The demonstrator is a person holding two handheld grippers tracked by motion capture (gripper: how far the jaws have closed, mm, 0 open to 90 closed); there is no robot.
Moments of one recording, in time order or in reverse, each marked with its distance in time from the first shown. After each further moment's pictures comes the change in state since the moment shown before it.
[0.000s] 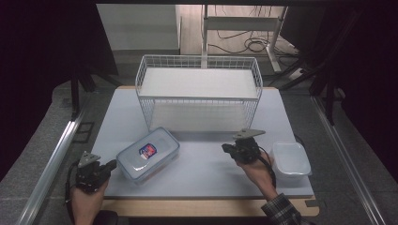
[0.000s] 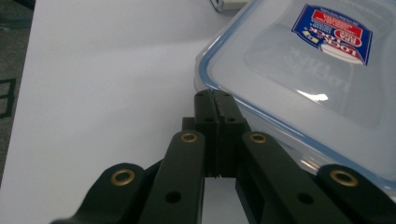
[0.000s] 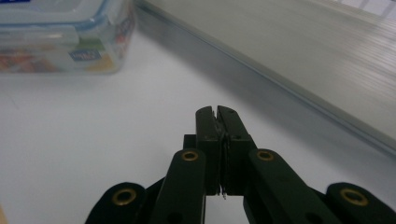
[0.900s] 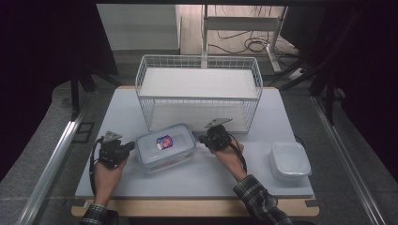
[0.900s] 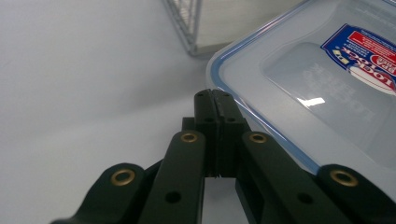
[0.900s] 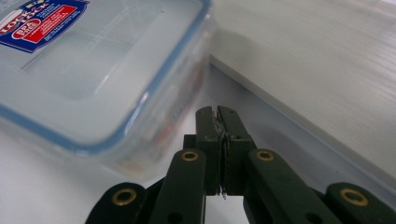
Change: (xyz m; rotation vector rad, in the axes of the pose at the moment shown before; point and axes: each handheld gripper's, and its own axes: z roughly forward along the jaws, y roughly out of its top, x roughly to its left) left arm -0.019 0.052 0.069 0.006 -0.077 0.070; right arm 0.009 0.035 0.087 0.041 0.046 0.011
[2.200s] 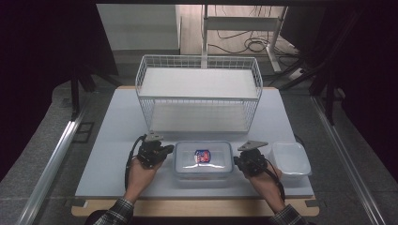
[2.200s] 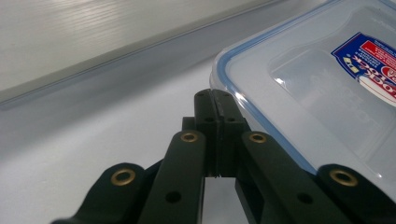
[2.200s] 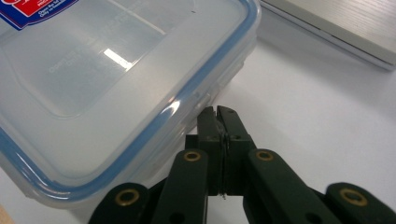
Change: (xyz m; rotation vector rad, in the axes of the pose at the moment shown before) left arm -0.092 0.019 0.037 0.054 -0.231 0.162; right arm -0.002 -0.080 -0.101 0.109 -0.163 0.031
